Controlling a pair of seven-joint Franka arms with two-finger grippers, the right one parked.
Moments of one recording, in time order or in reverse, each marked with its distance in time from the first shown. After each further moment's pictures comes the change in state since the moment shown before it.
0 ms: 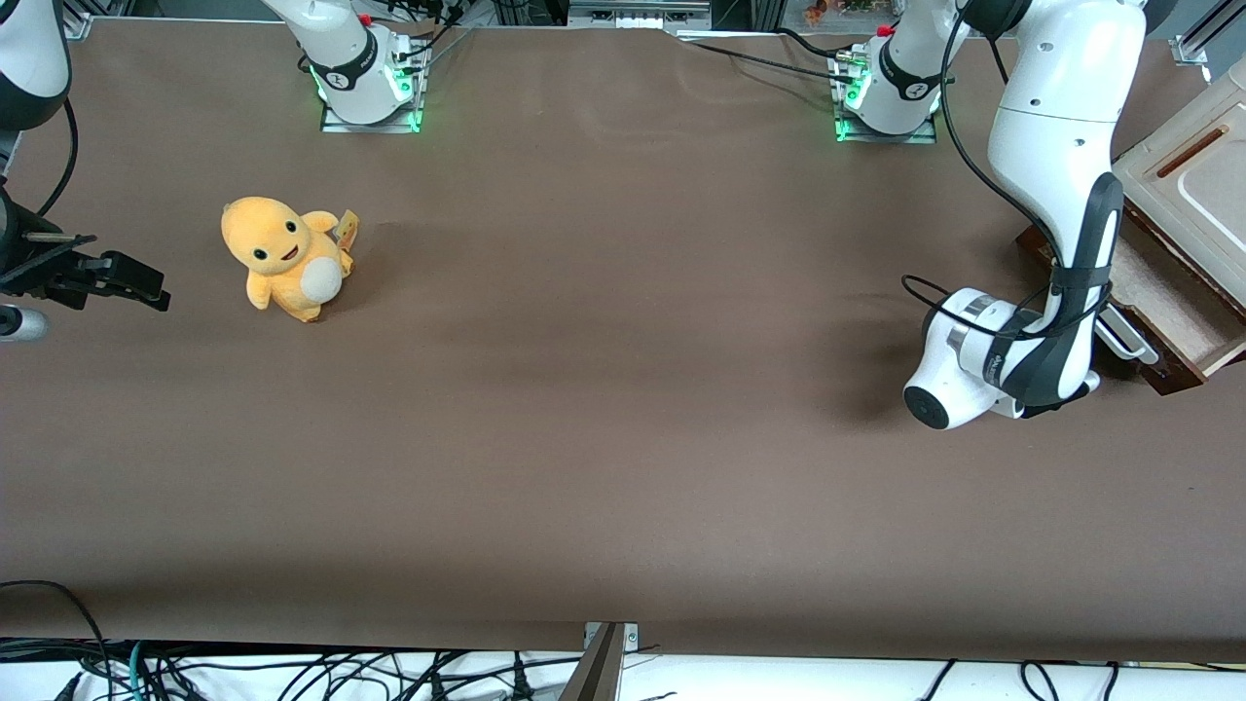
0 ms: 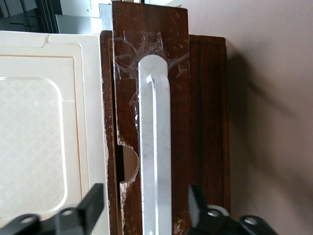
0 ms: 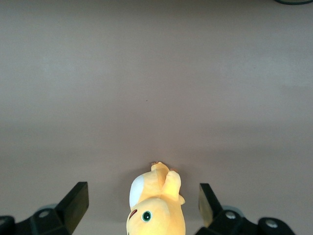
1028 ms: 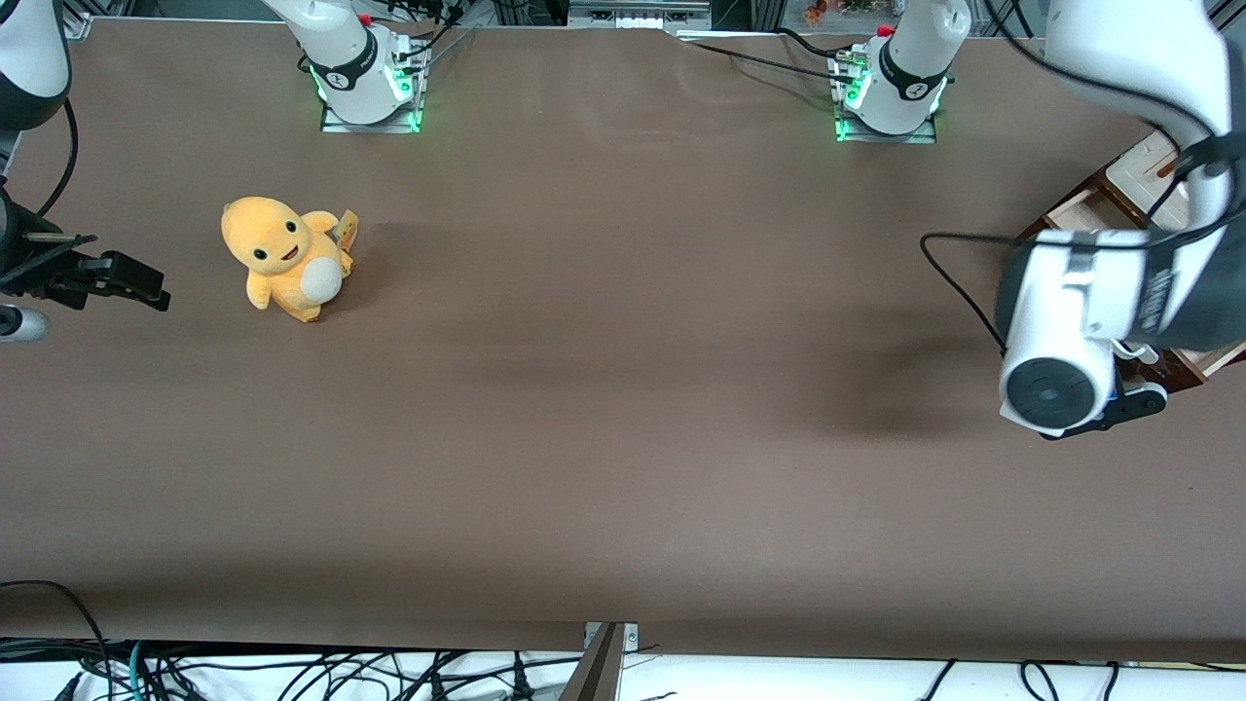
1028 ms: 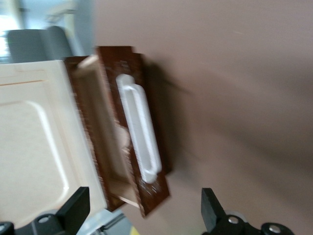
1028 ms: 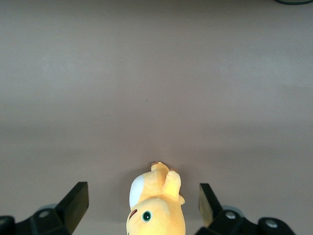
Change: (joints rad) arm -0.009 -0.174 -0.021 0.340 -0.427 -0.028 0.449
